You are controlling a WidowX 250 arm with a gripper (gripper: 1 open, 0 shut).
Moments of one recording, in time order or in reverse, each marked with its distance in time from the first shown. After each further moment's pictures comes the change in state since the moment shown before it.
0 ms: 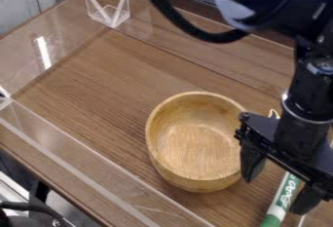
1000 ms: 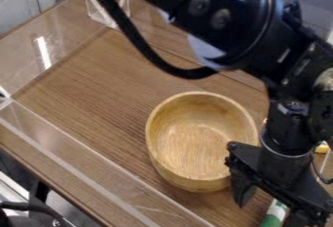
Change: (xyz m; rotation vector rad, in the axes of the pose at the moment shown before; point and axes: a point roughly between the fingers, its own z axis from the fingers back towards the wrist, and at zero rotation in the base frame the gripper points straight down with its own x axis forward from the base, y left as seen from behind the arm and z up) arm -0.009 0.001 -0.027 -0.062 -0.037 -0.008
